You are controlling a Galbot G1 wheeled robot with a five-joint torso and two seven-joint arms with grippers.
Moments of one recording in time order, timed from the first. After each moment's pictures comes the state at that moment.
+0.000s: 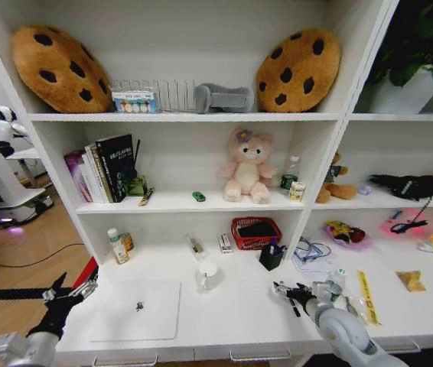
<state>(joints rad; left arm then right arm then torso) 1.94 -1.05 -0.94 -2.18 -0.79 -0.12 -0.11 -1.43 0.86 0.43 1.90 0.85 -0.49 0.34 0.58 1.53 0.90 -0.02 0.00</state>
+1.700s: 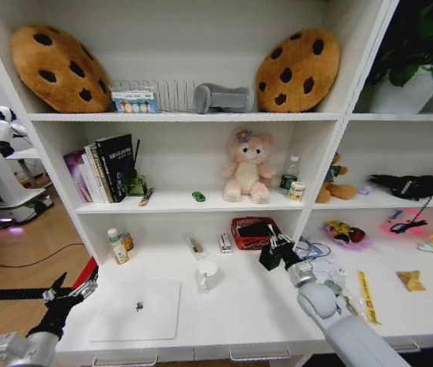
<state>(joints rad) 1.94 -1.05 -0.94 -2.18 -0.79 -0.12 -0.11 -1.08 0.91 0.24 1.69 0.25 0.17 0.19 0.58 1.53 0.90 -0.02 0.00</state>
